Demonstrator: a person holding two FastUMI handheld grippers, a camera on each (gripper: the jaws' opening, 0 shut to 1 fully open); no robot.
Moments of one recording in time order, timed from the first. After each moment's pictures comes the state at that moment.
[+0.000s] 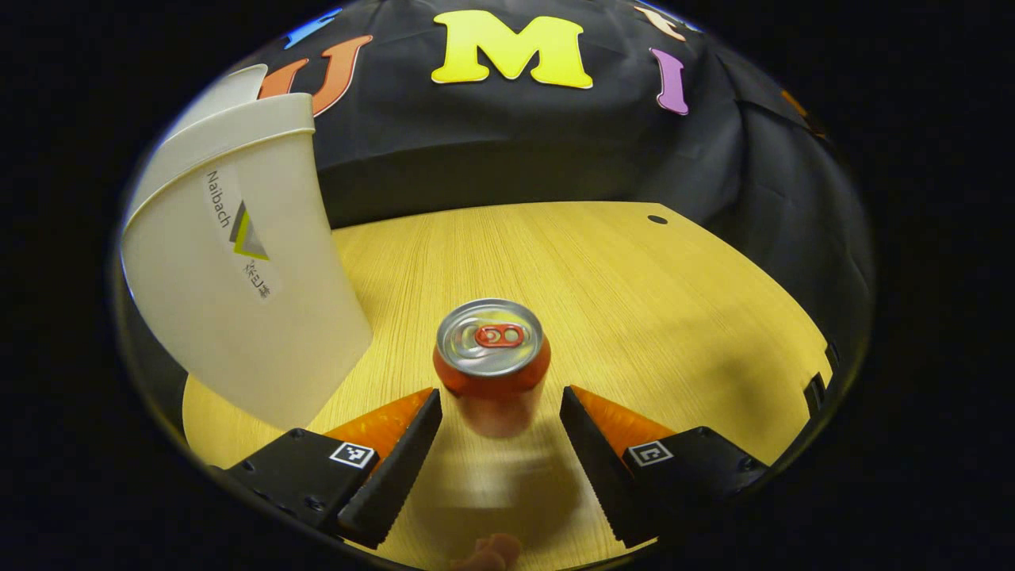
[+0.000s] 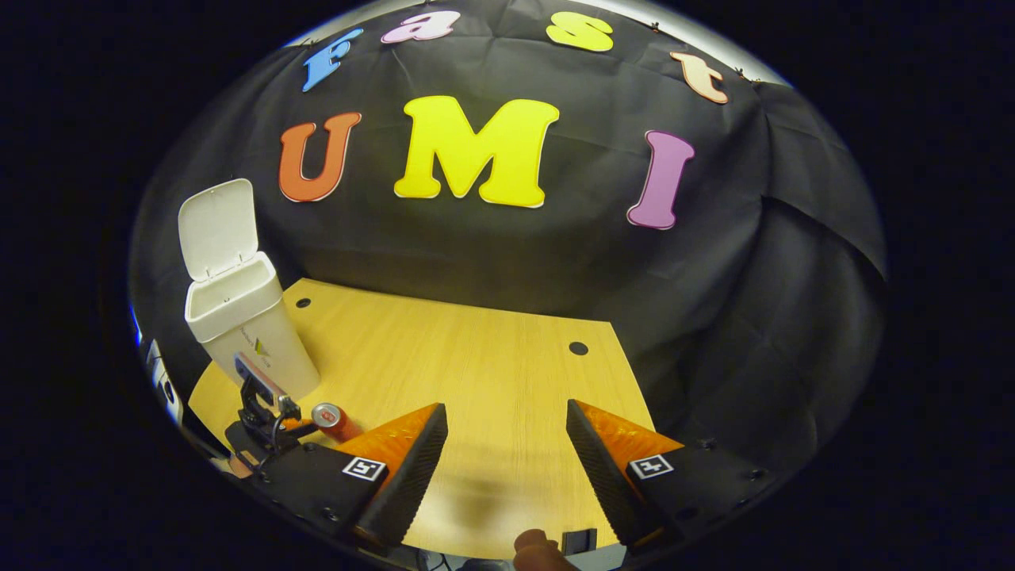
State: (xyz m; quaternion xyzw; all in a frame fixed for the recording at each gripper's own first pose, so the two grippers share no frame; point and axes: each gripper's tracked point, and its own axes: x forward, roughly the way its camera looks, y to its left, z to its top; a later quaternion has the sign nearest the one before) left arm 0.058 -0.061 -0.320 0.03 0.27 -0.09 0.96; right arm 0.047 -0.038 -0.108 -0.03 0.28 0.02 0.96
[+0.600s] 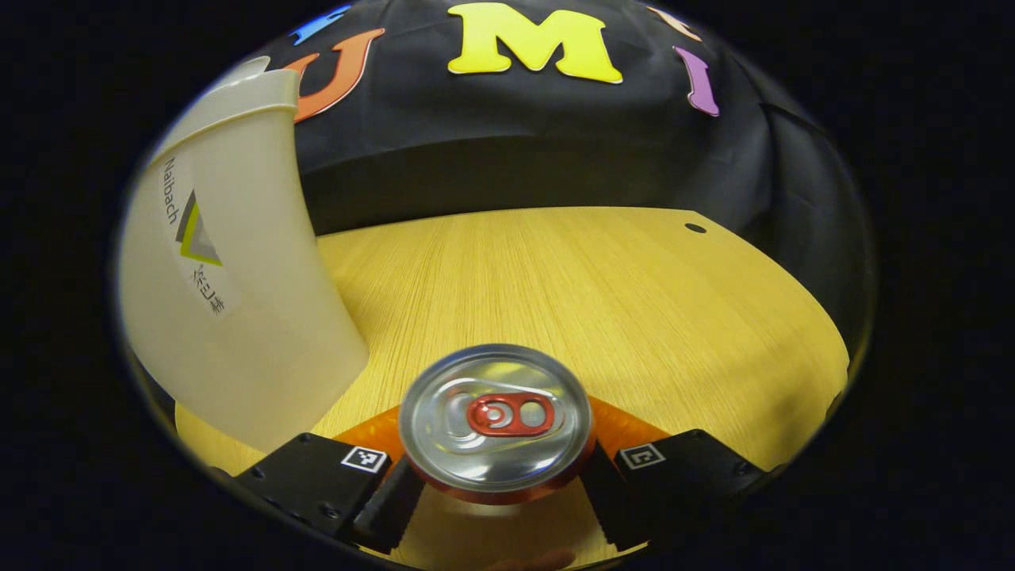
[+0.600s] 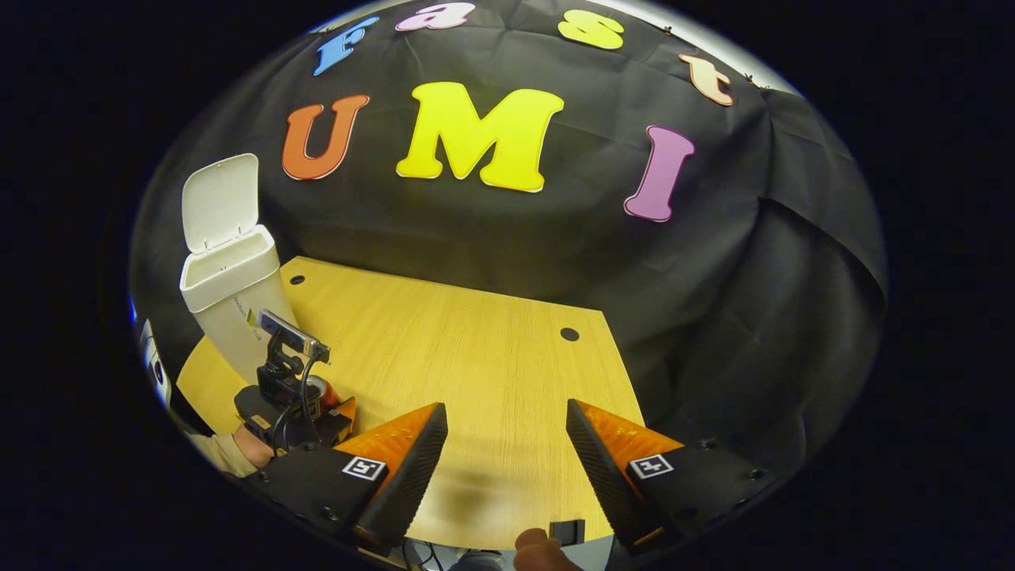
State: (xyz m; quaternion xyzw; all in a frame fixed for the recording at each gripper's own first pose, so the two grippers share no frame) left arm 0.101 -0.055 -0.349 0.01 0.28 -0.05 0.96; right arm 0.031 -0.042 -0.116 -0.05 0.29 0.02 0.96
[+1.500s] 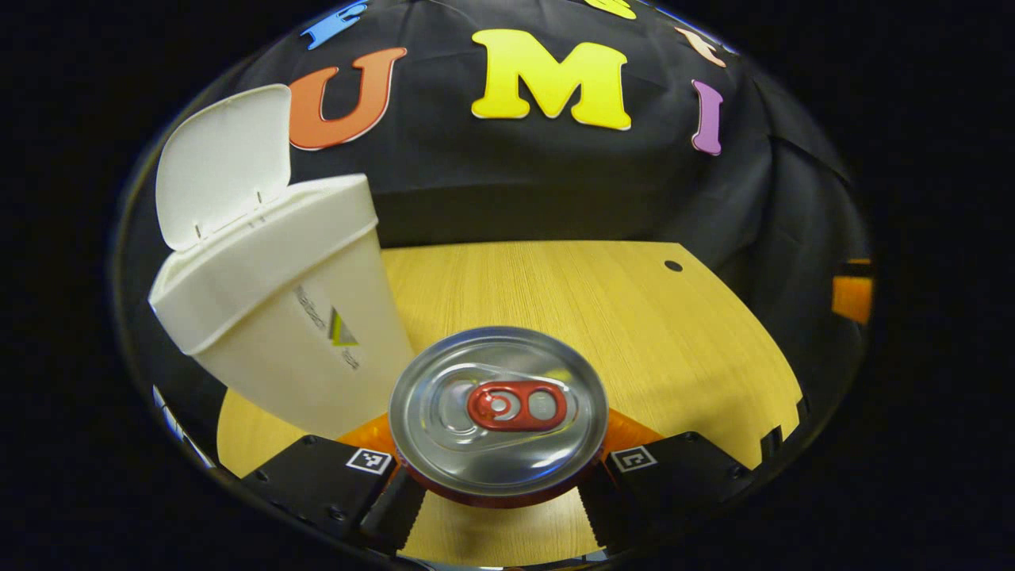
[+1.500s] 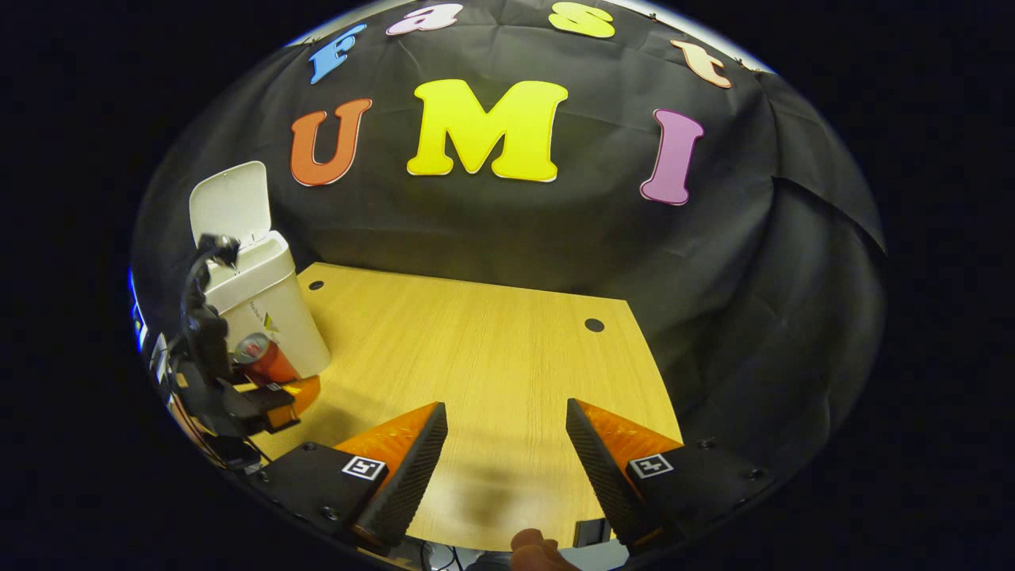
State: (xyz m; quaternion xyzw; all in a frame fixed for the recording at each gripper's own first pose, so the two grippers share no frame) left arm 0.036 -0.022 -0.179 -0.02 0.27 -0.04 0.96; right arm 0.037 -0.027 -0.138 0.00 0.30 0.06 0.95
